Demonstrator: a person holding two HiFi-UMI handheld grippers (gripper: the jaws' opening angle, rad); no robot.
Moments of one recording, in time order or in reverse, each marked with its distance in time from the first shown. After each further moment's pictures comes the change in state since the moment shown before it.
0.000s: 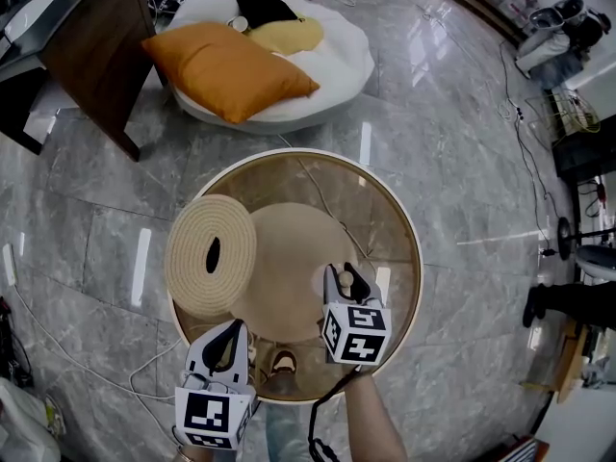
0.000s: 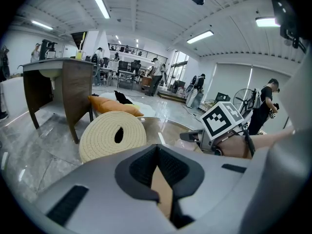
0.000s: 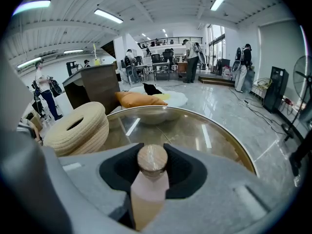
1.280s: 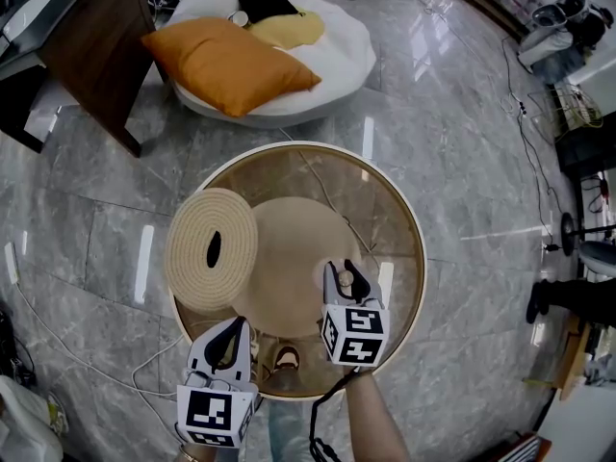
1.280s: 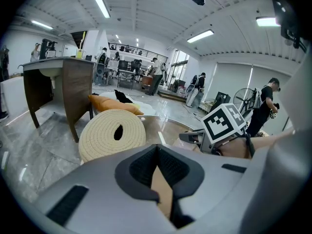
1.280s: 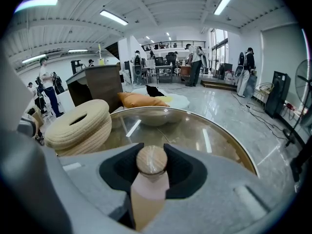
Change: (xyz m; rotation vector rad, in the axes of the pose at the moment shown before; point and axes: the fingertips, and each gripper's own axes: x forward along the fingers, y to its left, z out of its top) left arm 0.000 -0.002 -0.007 -0.005 0.010 0.001; right arm -0.003 0.006 -0.006 -0.045 -0.032 0.005
